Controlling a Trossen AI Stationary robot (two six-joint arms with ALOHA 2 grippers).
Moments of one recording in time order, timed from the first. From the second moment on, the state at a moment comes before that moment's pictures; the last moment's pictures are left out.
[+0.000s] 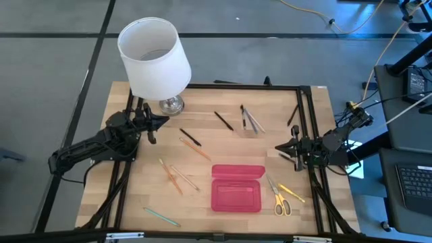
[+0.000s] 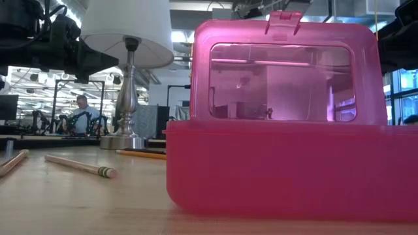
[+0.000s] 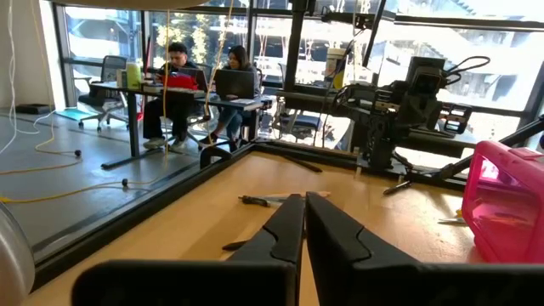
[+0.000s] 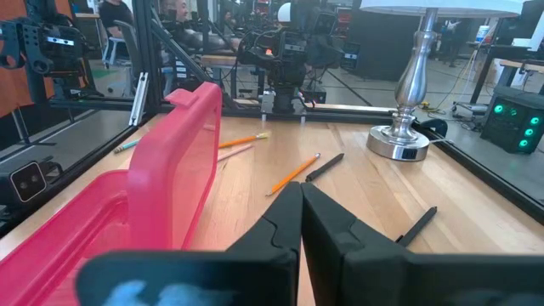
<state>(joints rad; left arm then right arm) 0.49 0.03 0.01 0.08 0.15 -0.13 0.62 0.01 0.07 -0.12 0.63 -0.01</state>
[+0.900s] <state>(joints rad) 0.49 0.03 0.01 0.08 0.15 -0.13 0.62 0.01 0.07 -0.12 0.63 -0.01</state>
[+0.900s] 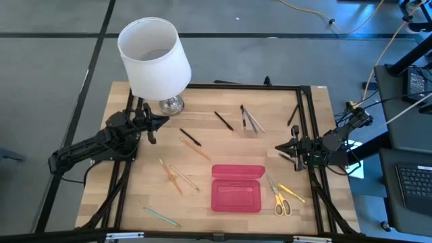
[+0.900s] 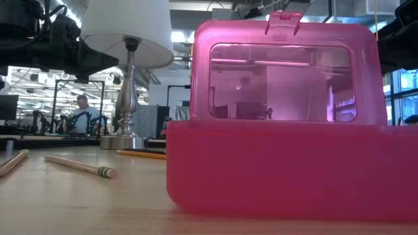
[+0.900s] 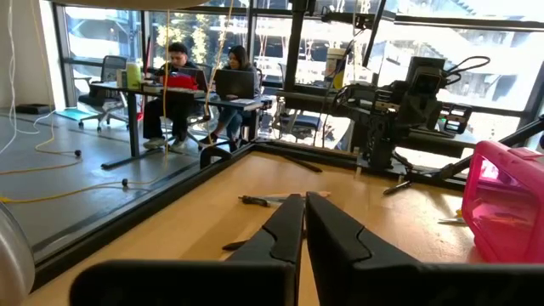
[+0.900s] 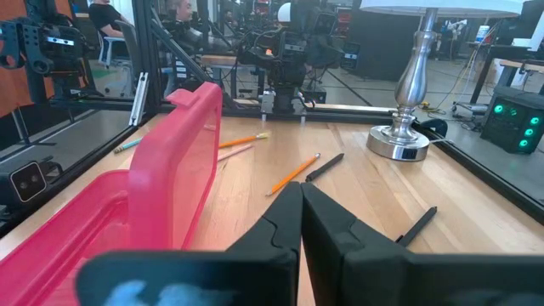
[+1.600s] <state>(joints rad) 0.49 0.03 0.01 0.08 0.15 -0.13 0.62 0.01 0.07 -0.12 0.63 -0.01</state>
